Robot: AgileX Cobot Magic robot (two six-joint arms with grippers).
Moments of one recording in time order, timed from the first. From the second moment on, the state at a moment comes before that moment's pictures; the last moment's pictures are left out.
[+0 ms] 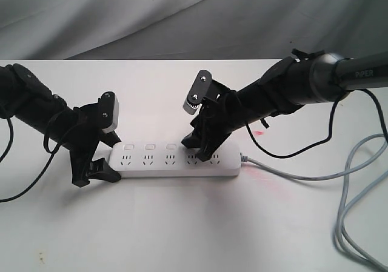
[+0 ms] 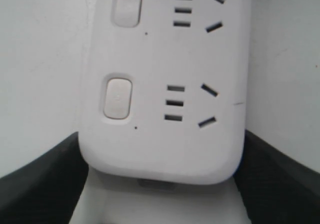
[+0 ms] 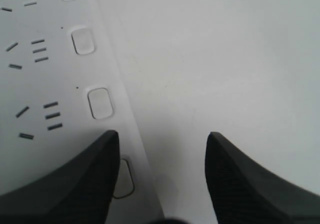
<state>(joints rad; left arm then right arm) 0.00 2.07 -1.15 -0.77 0.72 1.93 0.42 2.18 -1.34 1.07 0.52 -1.73</state>
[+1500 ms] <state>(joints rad) 0.00 2.07 -1.15 -0.77 0.72 1.93 0.38 2.02 -1.26 1.02 0.49 -1.76</state>
